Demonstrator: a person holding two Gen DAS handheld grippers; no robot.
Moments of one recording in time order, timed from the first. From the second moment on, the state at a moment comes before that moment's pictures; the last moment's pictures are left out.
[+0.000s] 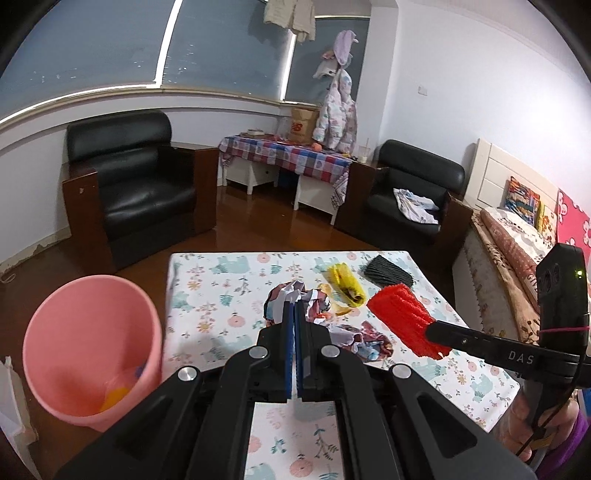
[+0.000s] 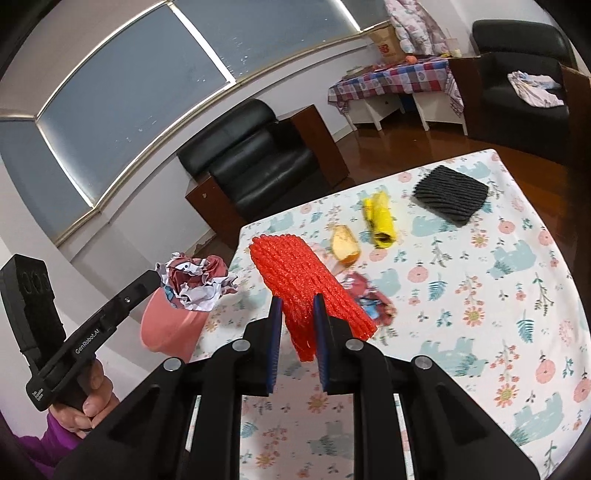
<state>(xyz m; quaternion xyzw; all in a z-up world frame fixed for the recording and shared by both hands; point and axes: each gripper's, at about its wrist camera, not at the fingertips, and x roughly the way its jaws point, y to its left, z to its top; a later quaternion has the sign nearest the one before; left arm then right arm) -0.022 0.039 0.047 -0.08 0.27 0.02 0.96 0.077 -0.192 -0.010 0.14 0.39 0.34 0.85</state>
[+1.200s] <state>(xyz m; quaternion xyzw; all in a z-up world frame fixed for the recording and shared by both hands) -0.109 0.166 0.048 -0.12 0.24 0.16 0.95 0.043 -0.025 0.018 0.06 0.40 0.45 0.80</state>
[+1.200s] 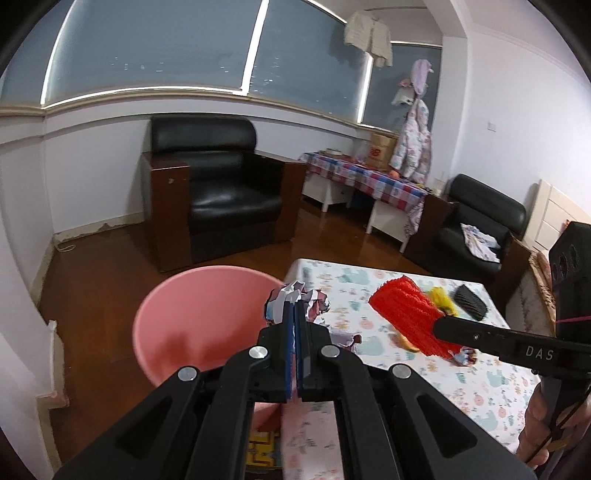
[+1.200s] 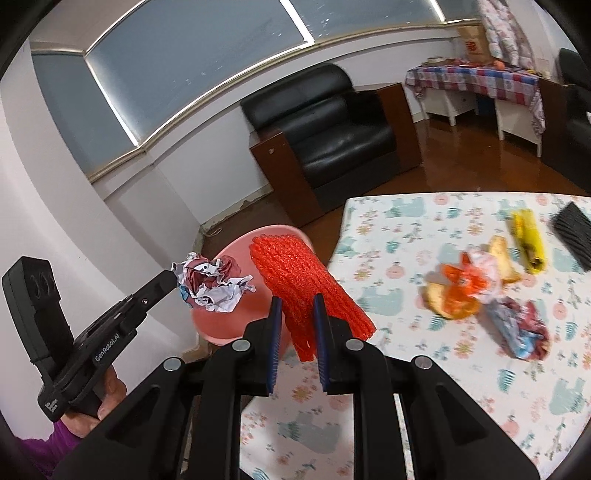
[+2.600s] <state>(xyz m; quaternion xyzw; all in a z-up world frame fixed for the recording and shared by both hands) -0.097 0.239 -0.019 -0.16 0.30 0.22 0.91 0.051 0.113 -0.045 0.02 0.48 0.49 0.72</state>
